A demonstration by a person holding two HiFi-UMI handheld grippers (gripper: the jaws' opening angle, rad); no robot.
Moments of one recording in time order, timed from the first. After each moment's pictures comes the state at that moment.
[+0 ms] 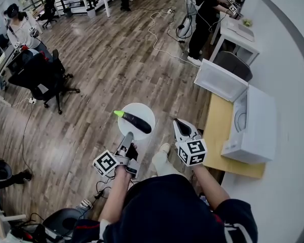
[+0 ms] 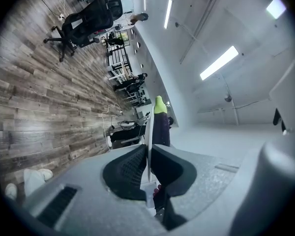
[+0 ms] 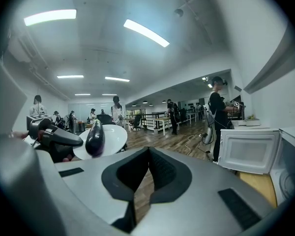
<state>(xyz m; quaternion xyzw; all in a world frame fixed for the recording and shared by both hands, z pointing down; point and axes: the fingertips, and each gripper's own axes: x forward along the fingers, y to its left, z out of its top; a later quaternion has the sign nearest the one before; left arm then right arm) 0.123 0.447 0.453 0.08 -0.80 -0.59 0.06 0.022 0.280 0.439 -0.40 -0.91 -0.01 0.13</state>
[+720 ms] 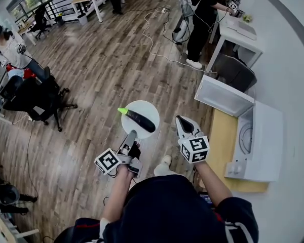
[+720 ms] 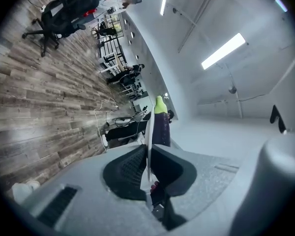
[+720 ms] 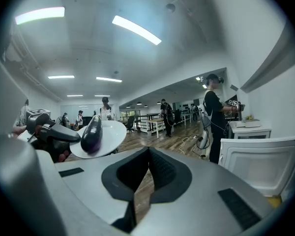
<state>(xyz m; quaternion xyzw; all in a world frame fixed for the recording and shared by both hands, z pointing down) -0.078 0.464 0.444 0.12 -0.81 -0.57 0.09 -0.171 0.297 0.445 -0.37 -0.92 0.00 0.12</state>
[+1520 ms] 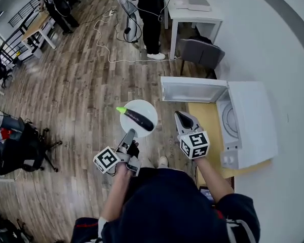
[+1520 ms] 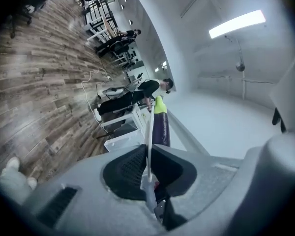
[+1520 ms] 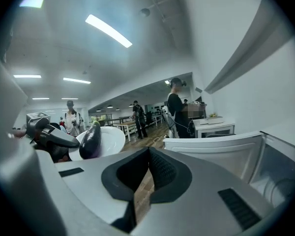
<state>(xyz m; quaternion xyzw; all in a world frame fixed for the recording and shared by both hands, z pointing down) -0.234 0.344 0.481 0.25 -0.78 -0.53 0.23 -0.268 0.151 0.471 -0.20 -0.97 0.04 0.13</state>
